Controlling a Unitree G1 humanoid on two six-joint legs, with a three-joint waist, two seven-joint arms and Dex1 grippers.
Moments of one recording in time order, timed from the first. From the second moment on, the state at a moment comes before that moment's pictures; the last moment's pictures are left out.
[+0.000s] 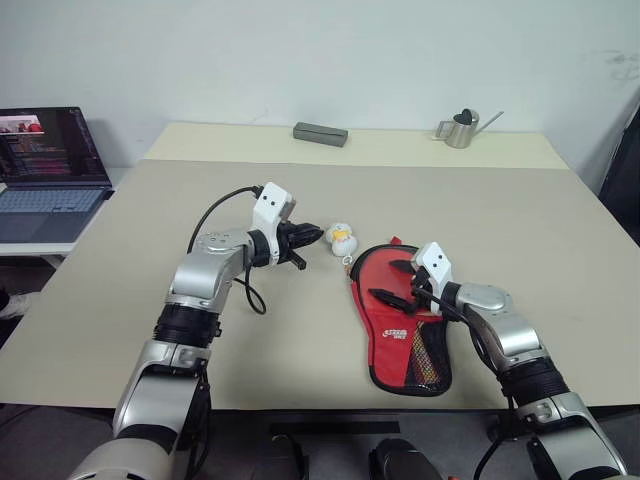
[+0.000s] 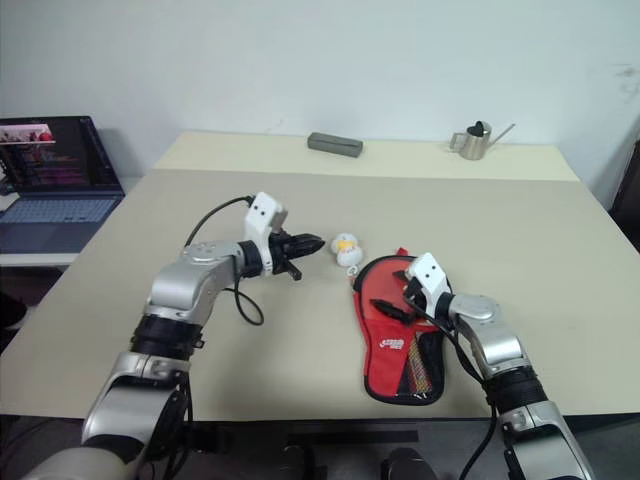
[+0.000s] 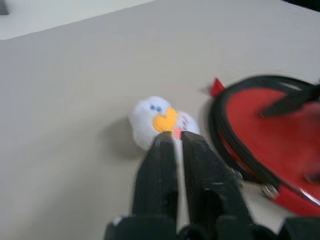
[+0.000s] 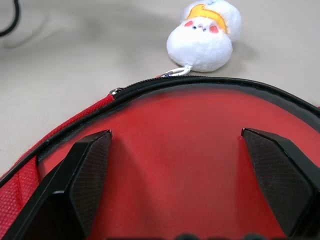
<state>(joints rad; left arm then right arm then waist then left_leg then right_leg) -0.79 0.41 -0.07 0.37 -0.26 0.56 -0.73 -0.49 -0.37 0.16 0.28 0.18 0.23 0.81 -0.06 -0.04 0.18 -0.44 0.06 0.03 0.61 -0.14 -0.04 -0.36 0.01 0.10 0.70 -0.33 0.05</state>
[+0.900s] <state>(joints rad) -1.03 0.26 -0.05 0.86 -0.17 0.47 -0.71 -0.49 -0.34 0.16 0.28 0.14 0.24 0.80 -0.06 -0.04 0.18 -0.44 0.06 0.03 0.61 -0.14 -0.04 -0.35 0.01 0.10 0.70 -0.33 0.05</state>
